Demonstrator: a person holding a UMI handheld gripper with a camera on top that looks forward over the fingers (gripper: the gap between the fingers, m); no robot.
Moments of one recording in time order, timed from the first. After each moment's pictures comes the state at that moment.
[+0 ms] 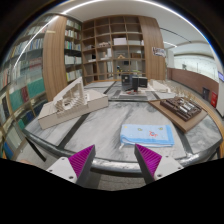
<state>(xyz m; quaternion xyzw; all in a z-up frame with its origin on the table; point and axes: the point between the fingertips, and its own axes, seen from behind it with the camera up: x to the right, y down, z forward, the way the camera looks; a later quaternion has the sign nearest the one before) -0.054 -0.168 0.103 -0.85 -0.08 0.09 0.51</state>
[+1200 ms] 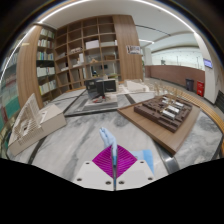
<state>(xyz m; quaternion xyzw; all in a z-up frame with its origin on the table) 0.092 0.034 0.080 -0.85 0.04 0.05 0.53</state>
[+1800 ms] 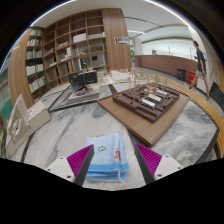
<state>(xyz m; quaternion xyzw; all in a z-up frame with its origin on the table) 0.181 0.004 0.056 -0.88 0.08 0.02 0.48</state>
